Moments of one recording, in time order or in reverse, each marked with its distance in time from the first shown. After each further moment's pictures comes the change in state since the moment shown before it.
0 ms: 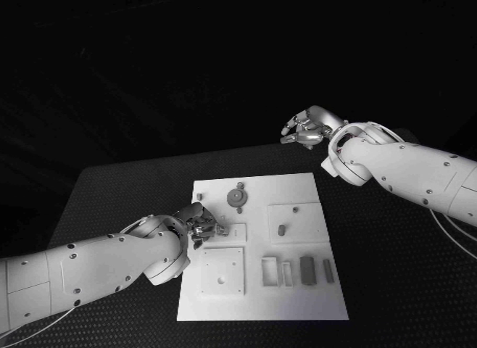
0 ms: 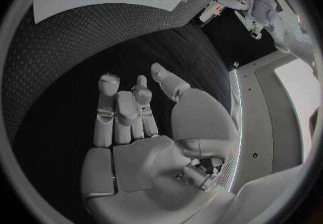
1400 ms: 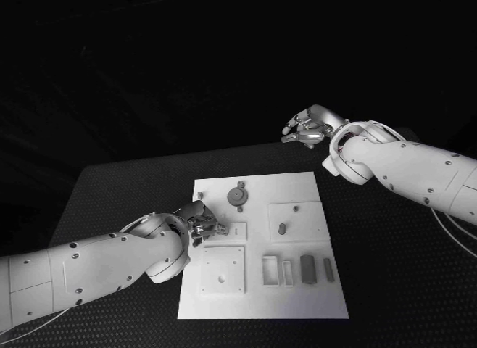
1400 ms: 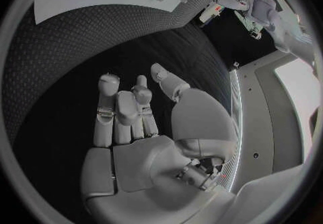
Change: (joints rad) left arm 0.000 0.003 0.001 -0.001 -0.050 0.004 -0.021; left_hand -0.007 -0.002 -0.003 -0.016 0.133 0.000 0.000 0.021 0.013 0.020 -0.020 0.008 -0.027 0.003 -0.003 0.034 -0.047 0.000 0.007 0.008 0.027 0.000; right arm 0.000 0.001 0.000 -0.004 0.001 0.008 0.000; right_hand -0.004 0.004 0.000 0.000 0.000 0.006 -0.001 0.000 0.001 0.000 0.000 0.000 0.000 0.002 0.002 0.000 0.000 0.000 0.000 -0.004 0.000 0.000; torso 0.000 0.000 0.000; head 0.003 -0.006
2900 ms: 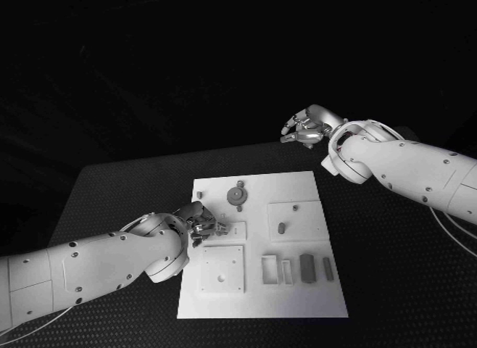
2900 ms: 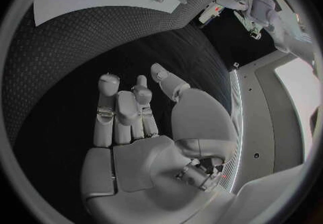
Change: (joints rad) left arm -0.002 0.003 0.002 -0.006 0.024 0.012 -0.006; left_hand -0.097 -0.057 -0.064 0.031 -0.028 0.048 -0.048 0.011 0.158 0.017 -0.004 0.000 -0.009 0.000 -0.026 0.016 -0.027 0.007 -0.003 0.003 0.000 0.000; right arm 0.000 0.004 0.000 -0.006 0.000 0.012 0.000; right_hand 0.000 0.000 0.000 0.000 0.000 -0.002 0.002 0.001 0.001 0.000 0.000 0.000 0.000 -0.002 -0.002 0.000 0.001 0.000 0.001 0.003 0.000 0.000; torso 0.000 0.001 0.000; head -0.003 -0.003
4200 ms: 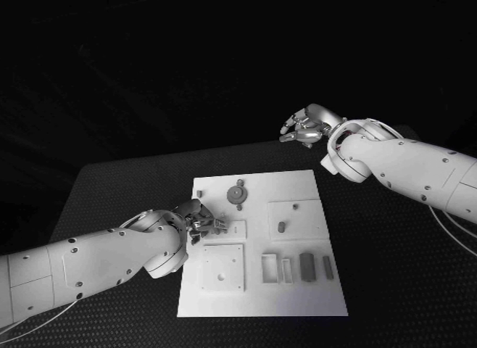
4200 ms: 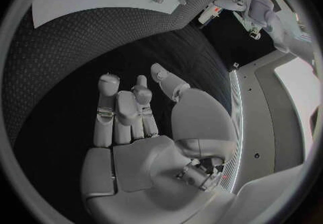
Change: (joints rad) left arm 0.002 0.001 0.006 -0.019 0.021 0.010 0.001; left_hand 0.030 -0.006 0.010 -0.036 0.070 0.075 -0.024 -0.008 0.003 -0.010 -0.003 0.000 -0.008 -0.018 0.000 0.011 -0.022 -0.007 0.000 0.000 0.000 0.000; right arm 0.000 0.004 0.000 -0.003 0.000 0.008 0.000; right_hand -0.003 0.003 -0.001 0.001 0.000 0.003 -0.003 0.000 0.002 0.000 0.000 0.000 0.000 0.002 0.002 0.000 0.001 0.000 -0.001 0.002 0.000 0.000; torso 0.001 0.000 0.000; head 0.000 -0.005
